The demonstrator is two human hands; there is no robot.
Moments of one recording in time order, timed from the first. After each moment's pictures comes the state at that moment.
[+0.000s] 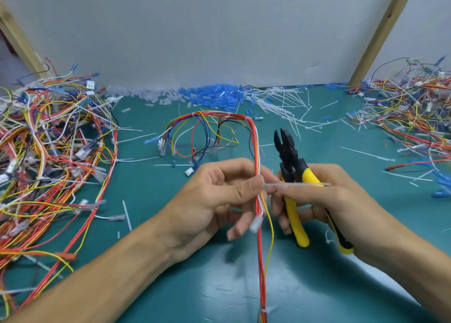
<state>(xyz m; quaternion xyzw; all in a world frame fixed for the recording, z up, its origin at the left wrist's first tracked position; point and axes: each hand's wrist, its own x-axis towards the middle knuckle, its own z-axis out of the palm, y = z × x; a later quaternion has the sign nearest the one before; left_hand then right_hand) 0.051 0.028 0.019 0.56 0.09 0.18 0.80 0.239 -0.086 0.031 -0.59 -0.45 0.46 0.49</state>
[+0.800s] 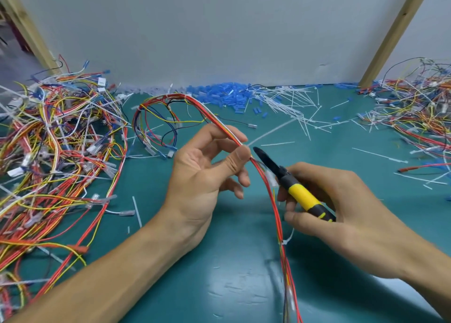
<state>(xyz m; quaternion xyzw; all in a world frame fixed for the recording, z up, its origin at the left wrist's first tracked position) 0.056 0.033 0.023 0.55 0.18 0.44 0.69 0.225 -0.100 0.045 -0.67 -0.63 0.22 0.32</state>
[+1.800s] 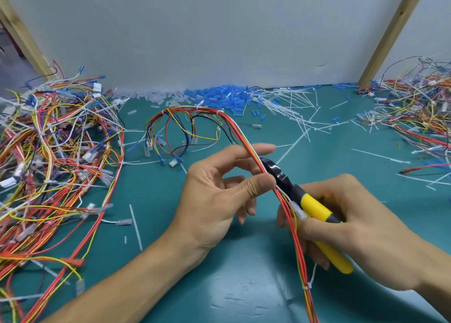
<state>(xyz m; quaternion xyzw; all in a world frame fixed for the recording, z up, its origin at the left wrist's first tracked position) 0.062 0.027 0.012 0.61 0.17 0.40 0.67 0.223 -0.098 0.050 -0.65 -0.55 0.38 0.36</state>
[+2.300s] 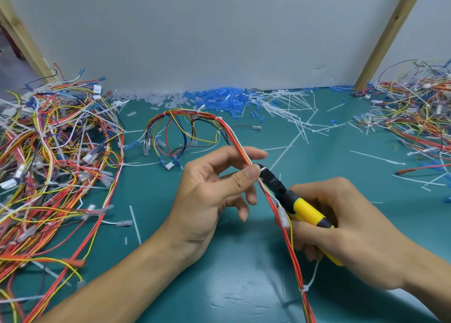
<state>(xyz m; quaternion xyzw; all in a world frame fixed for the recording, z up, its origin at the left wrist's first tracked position) 0.053 0.033 0.016 0.56 0.15 0.36 0.73 0.220 -0.099 0.045 -0.67 -0.59 0.30 0.35</state>
